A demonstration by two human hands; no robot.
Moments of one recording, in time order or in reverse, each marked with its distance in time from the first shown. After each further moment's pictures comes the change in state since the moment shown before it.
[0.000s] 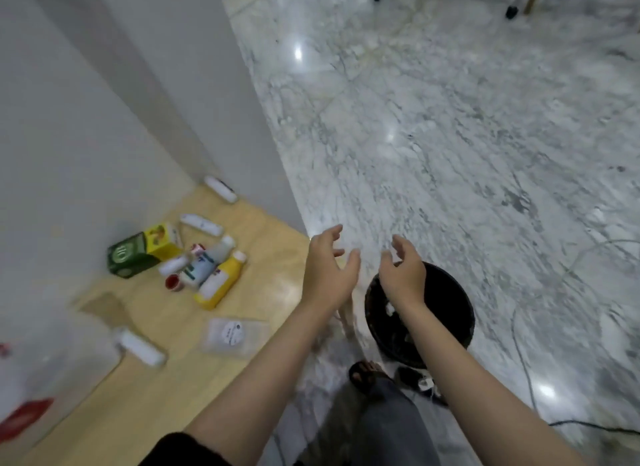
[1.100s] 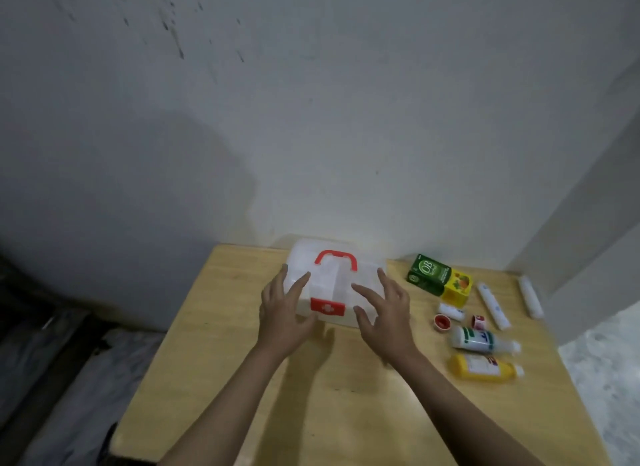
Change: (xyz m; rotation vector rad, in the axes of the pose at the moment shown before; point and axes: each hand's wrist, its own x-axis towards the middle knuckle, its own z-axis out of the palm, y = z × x) left_hand -0.224 -0.204 -0.338 0.352 0.873 -0.512; right_hand -0.237 -0.110 0.318 -0.471 -0.941 -1.169
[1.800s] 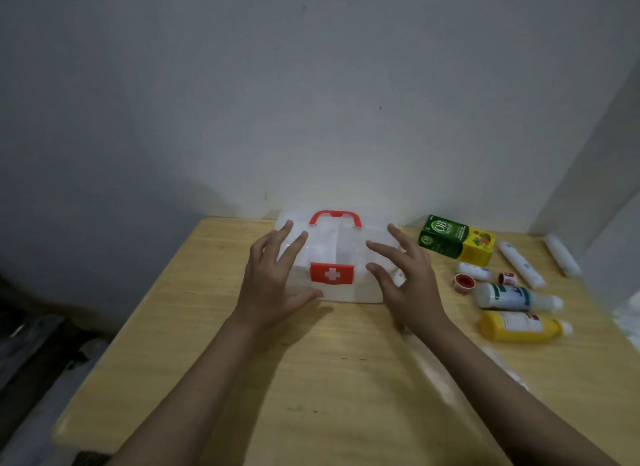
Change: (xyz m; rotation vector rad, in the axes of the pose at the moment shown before) left_hand 0.004 -0.063 0.040 0.199 0.340 0.550; right_hand -0.014 0.035 0.025 0.197 0.254 -0.247
